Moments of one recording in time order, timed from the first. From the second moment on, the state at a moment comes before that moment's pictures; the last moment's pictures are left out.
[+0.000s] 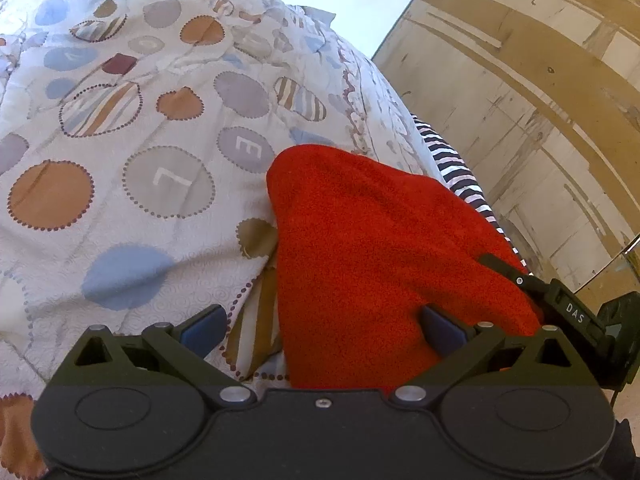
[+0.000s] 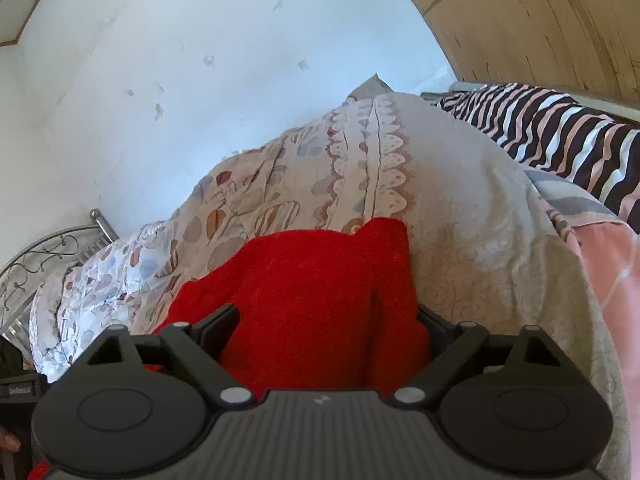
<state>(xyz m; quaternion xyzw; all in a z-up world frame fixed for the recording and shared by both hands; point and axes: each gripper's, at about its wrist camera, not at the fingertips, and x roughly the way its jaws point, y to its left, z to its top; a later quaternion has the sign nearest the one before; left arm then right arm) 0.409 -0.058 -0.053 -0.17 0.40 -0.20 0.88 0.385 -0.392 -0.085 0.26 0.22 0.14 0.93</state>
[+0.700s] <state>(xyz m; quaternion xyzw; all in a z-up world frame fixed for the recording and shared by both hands) 0.419 -0.073 -0.041 -0.16 0.42 -0.22 0.87 0.377 -0.378 -0.069 0.24 0.23 0.13 0.93</state>
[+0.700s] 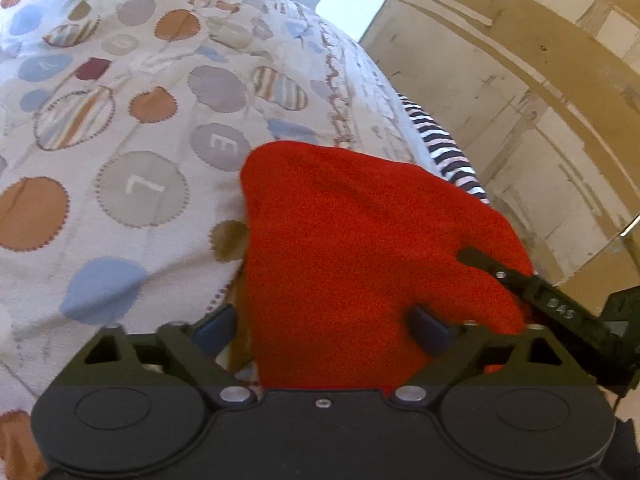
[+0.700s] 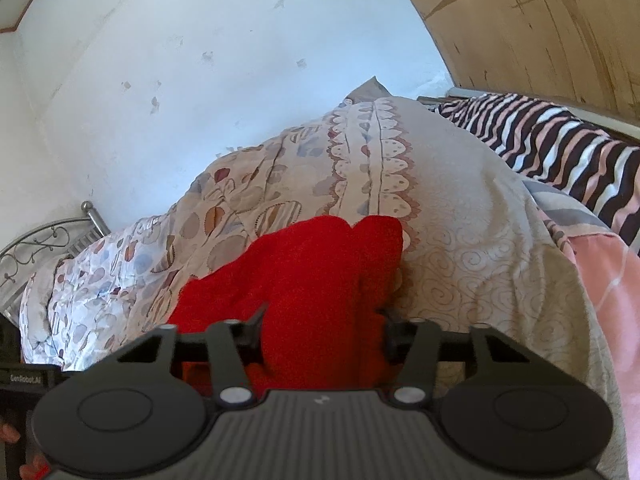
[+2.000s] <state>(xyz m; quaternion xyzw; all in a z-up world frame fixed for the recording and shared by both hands) 0.328 0.021 0.079 -0.15 0.28 -0.08 0.94 0.368 -0.246 0.028 0.26 0.12 0.22 0.93</state>
